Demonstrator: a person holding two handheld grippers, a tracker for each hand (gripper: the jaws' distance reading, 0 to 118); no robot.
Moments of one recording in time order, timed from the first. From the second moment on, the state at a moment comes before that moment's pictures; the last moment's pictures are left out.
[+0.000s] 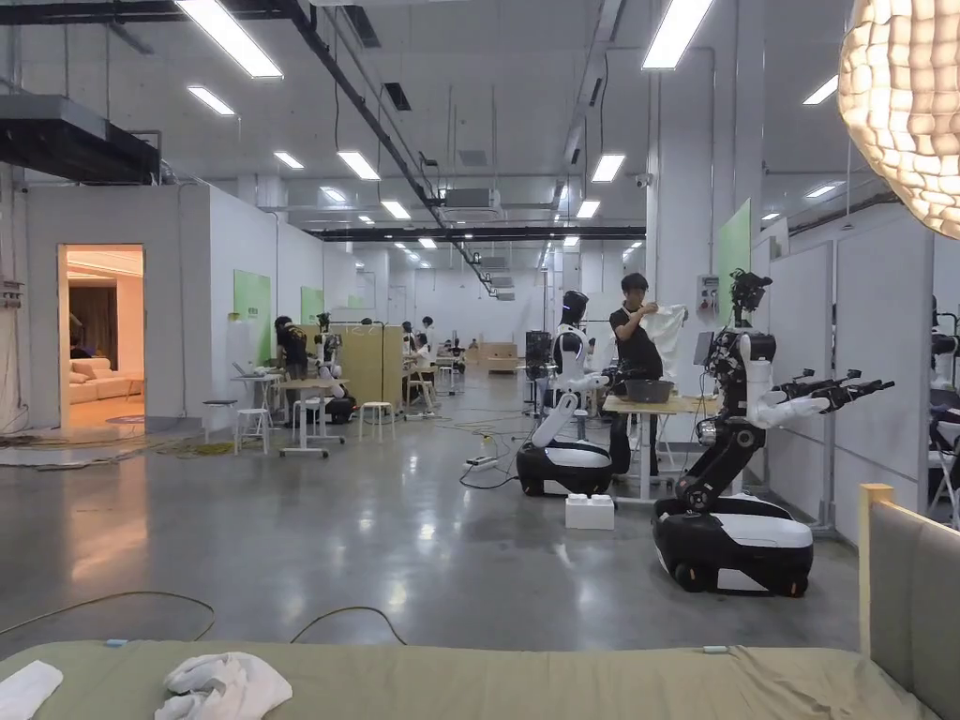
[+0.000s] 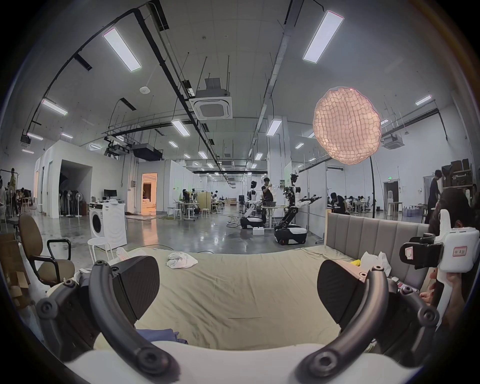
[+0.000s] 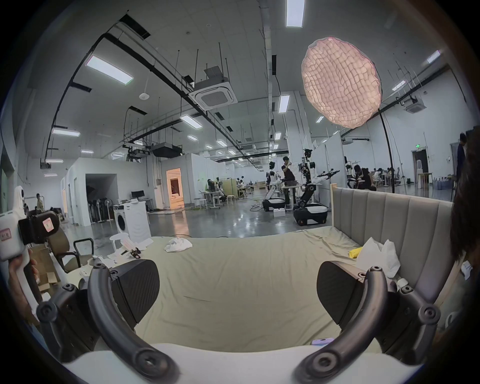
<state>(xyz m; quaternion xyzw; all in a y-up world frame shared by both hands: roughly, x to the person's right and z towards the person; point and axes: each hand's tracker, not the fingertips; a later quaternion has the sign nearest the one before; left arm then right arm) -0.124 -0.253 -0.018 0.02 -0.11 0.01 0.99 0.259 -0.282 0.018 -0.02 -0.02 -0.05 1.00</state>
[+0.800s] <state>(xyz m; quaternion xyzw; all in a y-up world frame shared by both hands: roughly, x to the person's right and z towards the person) -0.132 -0.249 -0.026 0.00 -0.13 0.05 0.99 0.267 -0.260 0.002 -0.12 -0.06 -0.25 0.96</state>
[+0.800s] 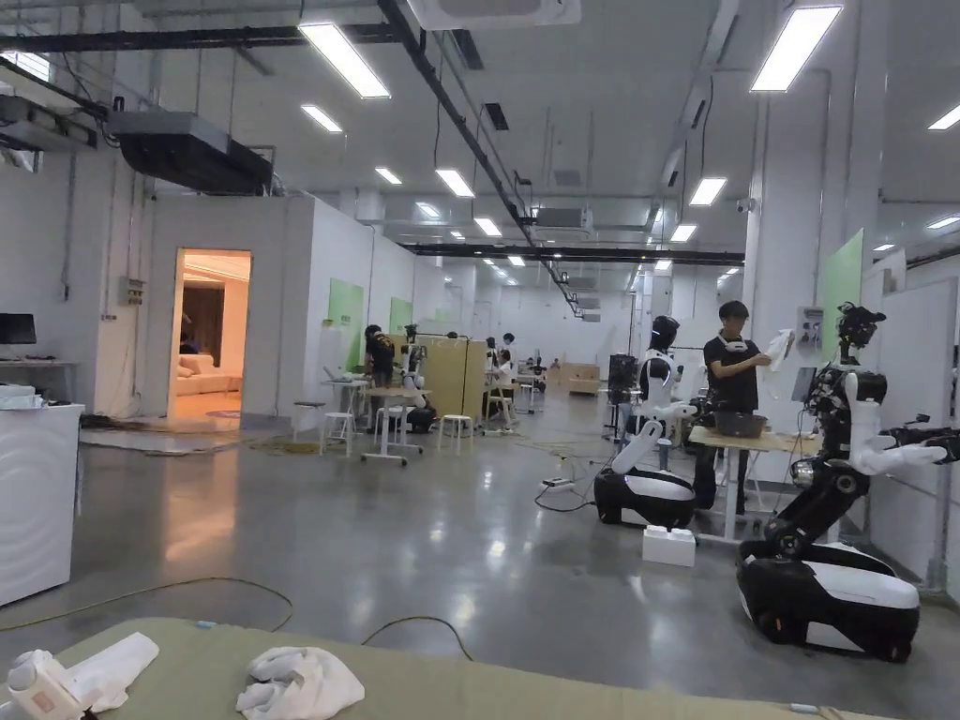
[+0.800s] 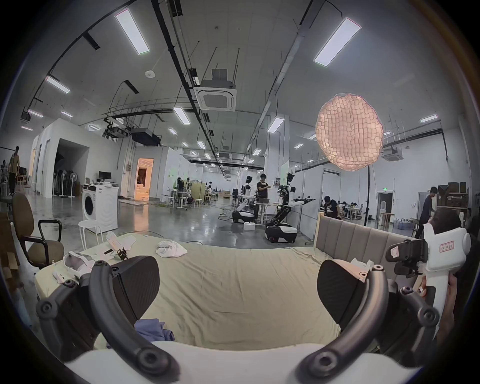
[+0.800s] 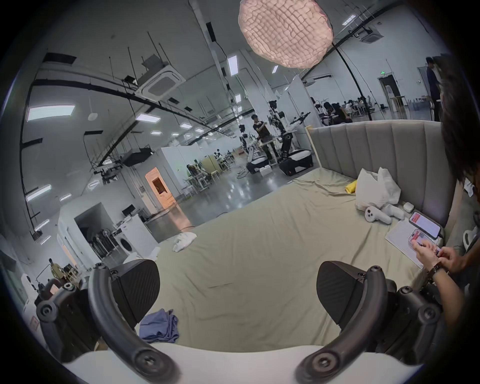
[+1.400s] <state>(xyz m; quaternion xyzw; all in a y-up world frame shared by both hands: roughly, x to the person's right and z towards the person) -0.137 -0.251 -0.026 -0.02 -0.13 0.07 0.99 0.270 -0.261 0.007 -0.12 -0.09 -0.28 0.95</state>
